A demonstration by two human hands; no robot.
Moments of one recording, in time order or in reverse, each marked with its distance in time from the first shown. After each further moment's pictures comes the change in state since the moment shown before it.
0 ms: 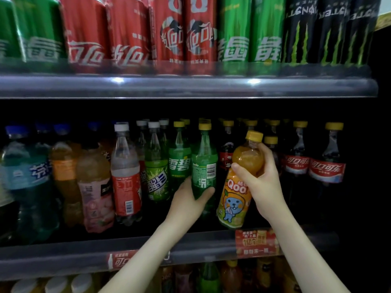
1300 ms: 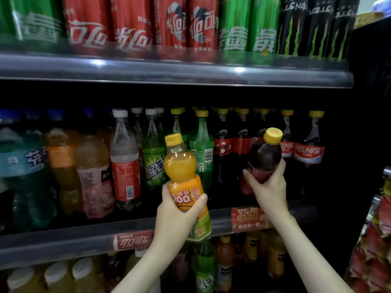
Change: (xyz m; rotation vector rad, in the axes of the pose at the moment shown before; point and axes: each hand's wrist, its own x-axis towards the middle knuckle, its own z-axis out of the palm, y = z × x) left_hand -0.079 -0.004 -0.030 -0.436 0.083 -0.086; right_hand -0.038 0.032 -0.032 -0.526 0.255 0.016
